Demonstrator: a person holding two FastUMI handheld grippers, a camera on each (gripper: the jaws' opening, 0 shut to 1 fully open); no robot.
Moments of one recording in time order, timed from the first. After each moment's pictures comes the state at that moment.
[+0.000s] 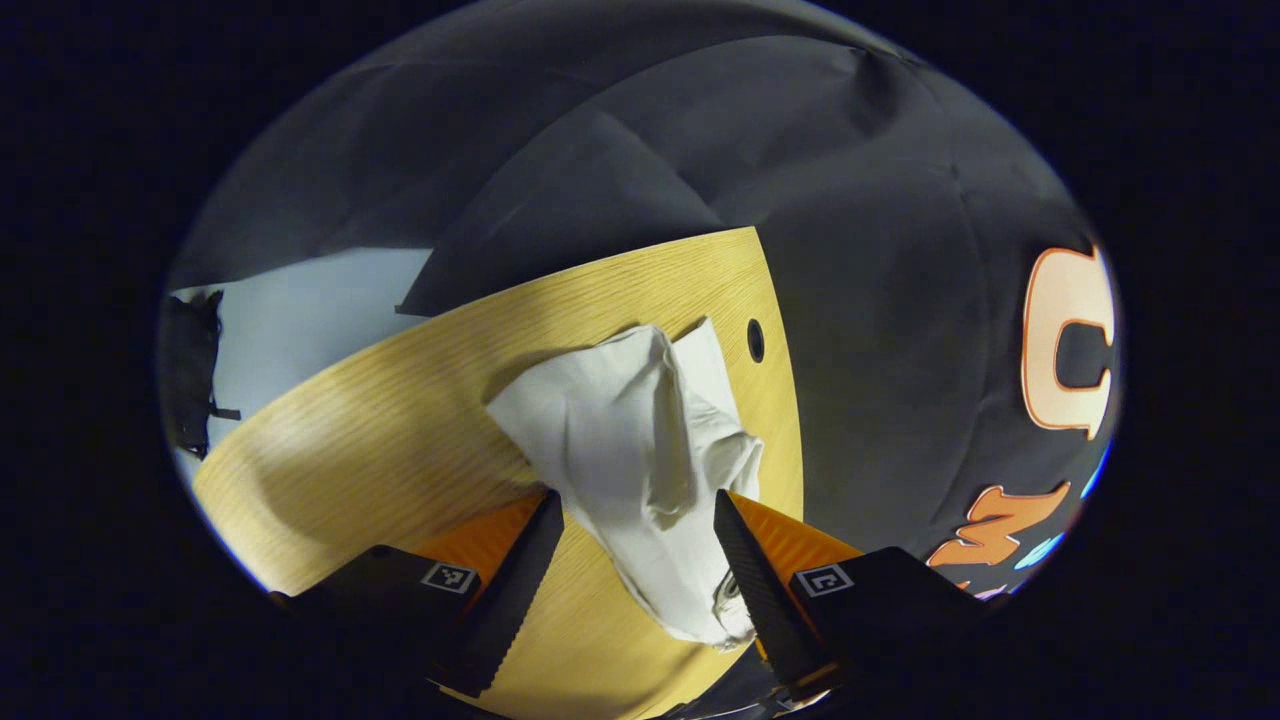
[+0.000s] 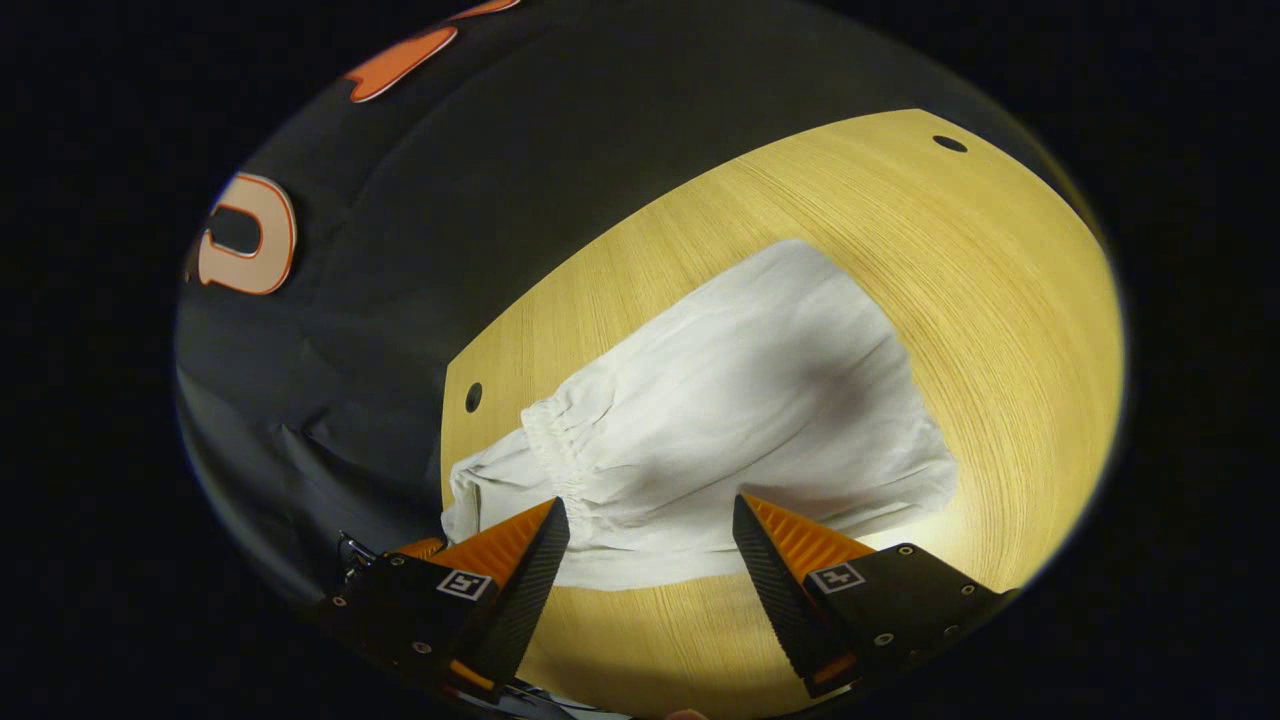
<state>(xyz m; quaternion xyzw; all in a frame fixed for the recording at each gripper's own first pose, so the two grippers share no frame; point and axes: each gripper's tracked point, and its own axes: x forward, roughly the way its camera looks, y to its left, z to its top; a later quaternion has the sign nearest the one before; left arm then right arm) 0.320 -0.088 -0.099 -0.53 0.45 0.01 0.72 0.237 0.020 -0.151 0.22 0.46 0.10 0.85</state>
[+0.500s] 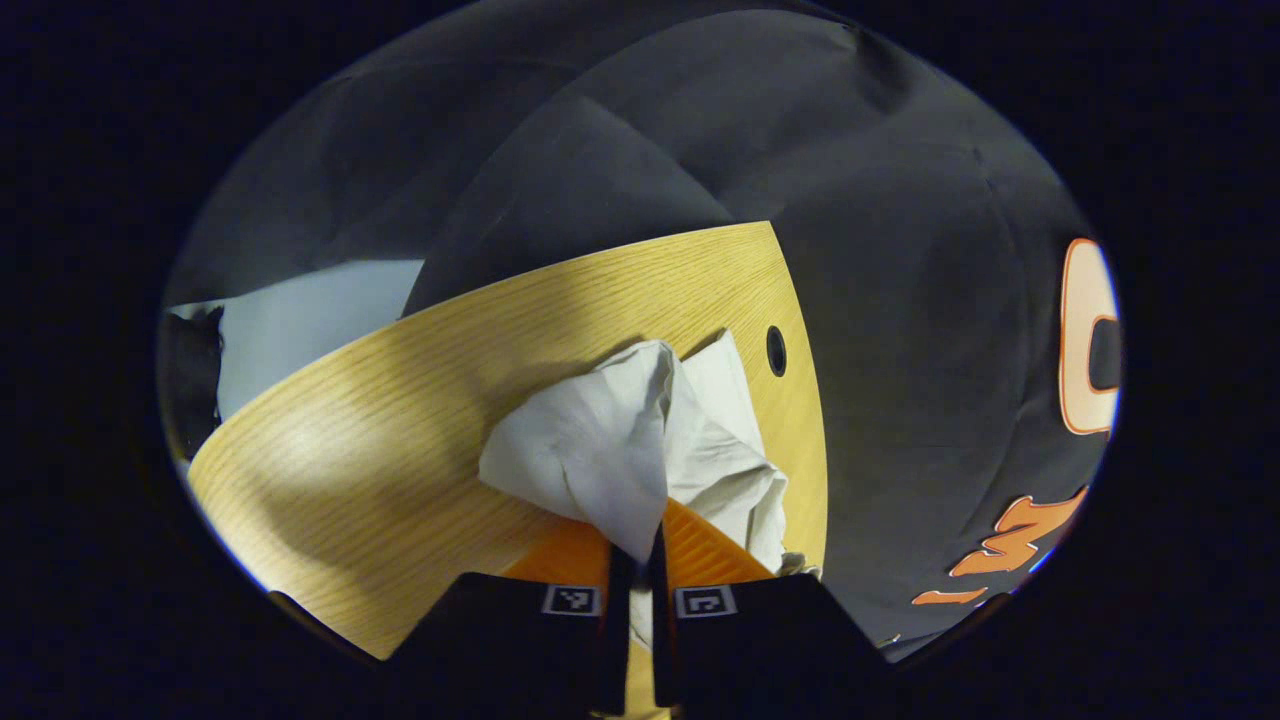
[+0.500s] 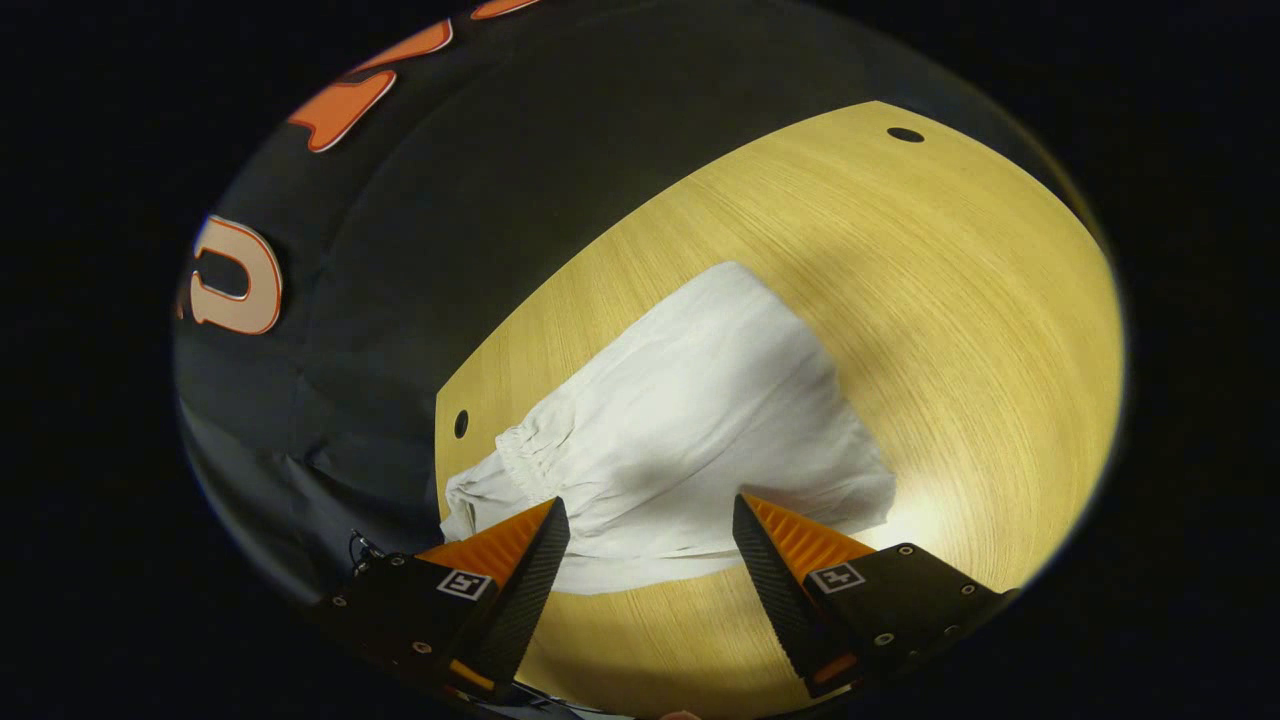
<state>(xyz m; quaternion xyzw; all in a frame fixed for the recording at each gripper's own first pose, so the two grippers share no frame) 0.359 -0.105 -0.129 -0.48 0.46 0.03 0.74 0.235 -0.032 -0.142 0.25 0.45 0.08 0.86</state>
